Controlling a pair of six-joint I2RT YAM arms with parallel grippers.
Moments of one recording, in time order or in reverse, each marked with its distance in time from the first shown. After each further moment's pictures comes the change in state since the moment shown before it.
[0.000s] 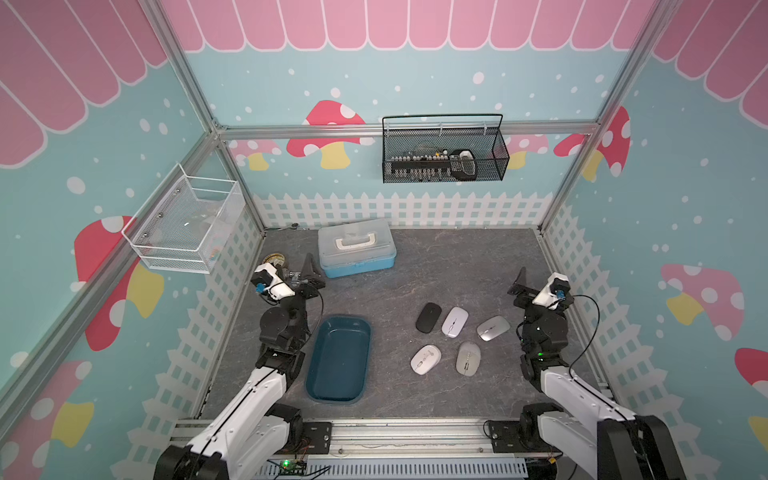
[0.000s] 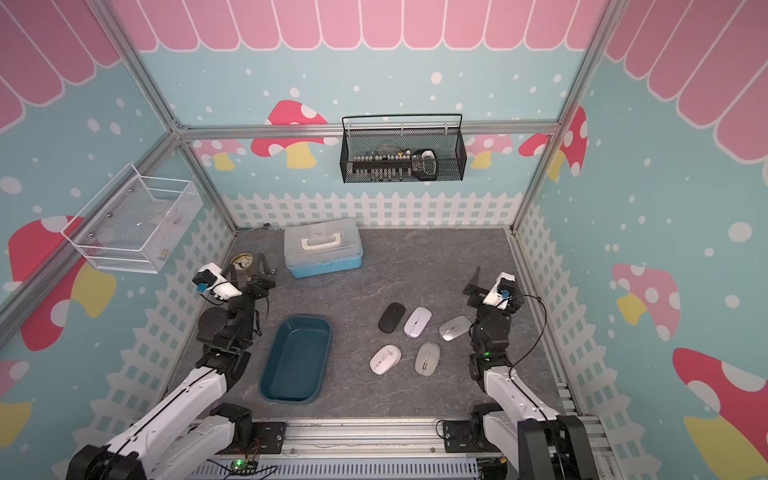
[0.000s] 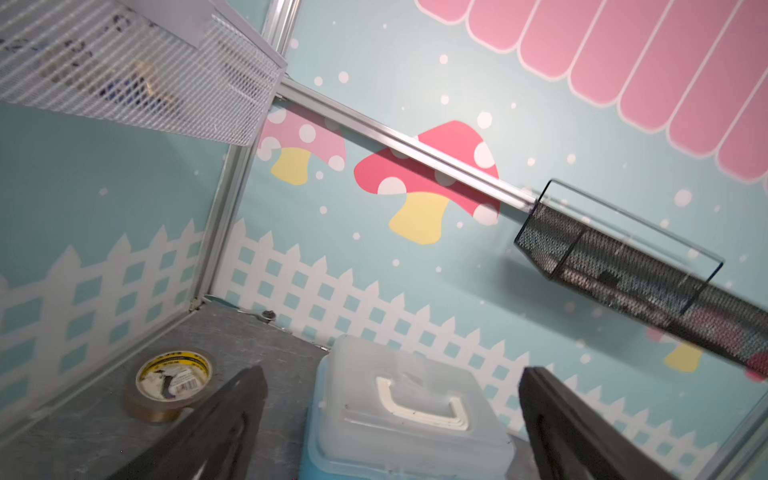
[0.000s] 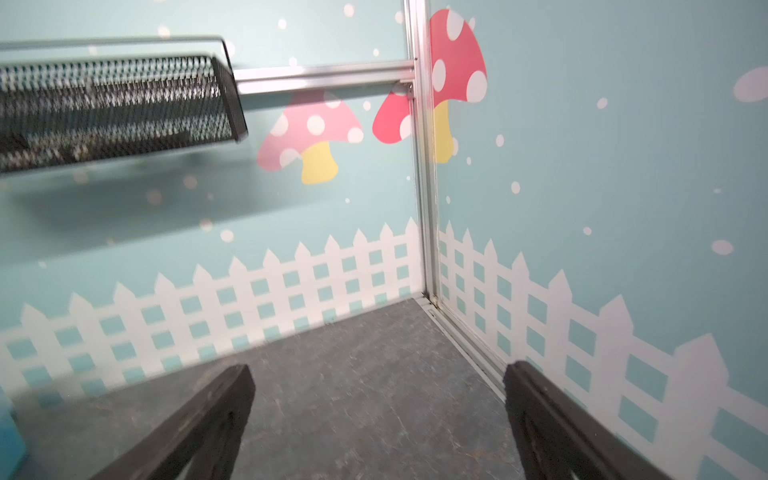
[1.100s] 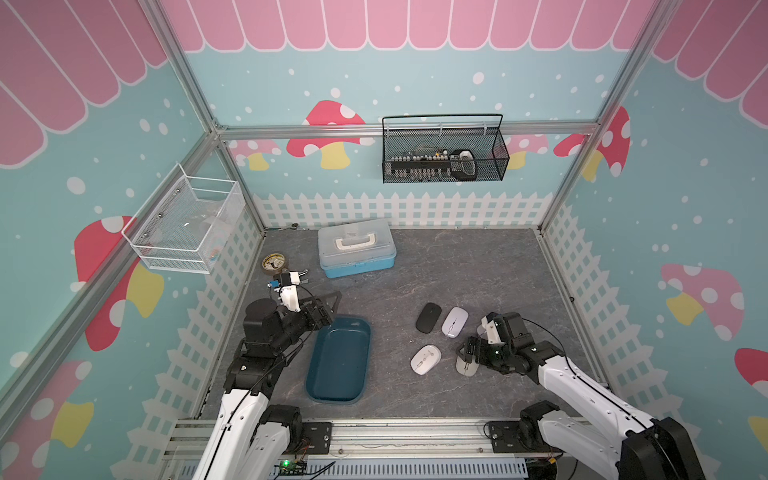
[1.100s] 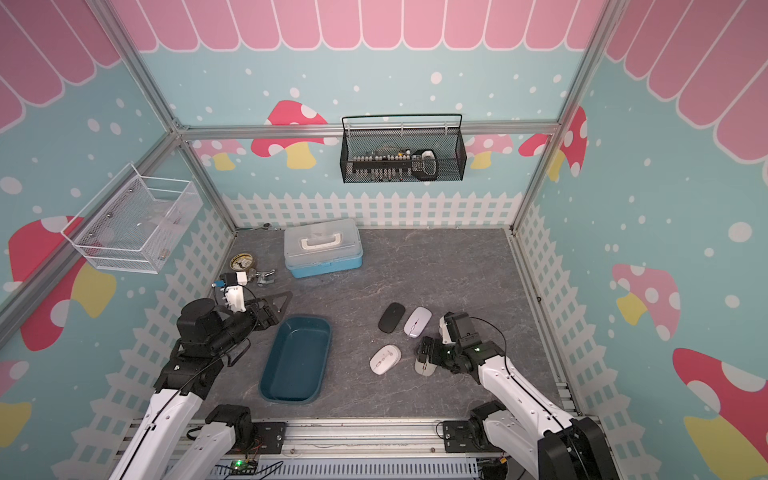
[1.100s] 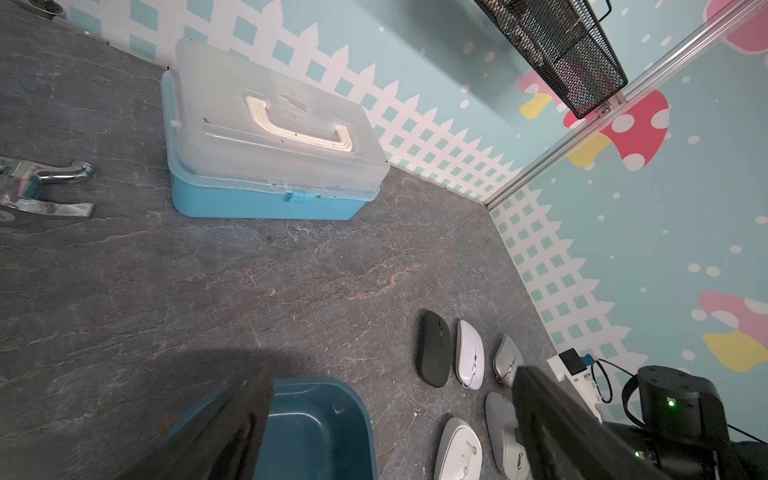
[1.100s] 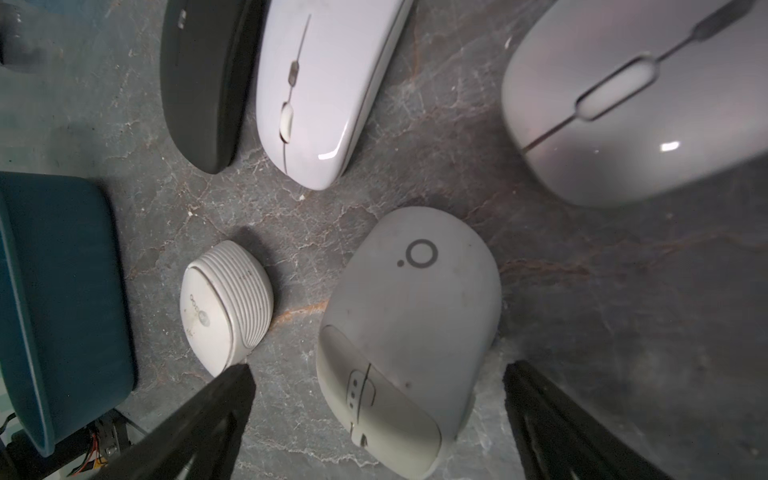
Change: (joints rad) left arm 0.112 -0.196 0.171 -0.917 0.739 -0.072; right arm 0.292 0.031 0.160 -1.381 -0.686 0.444
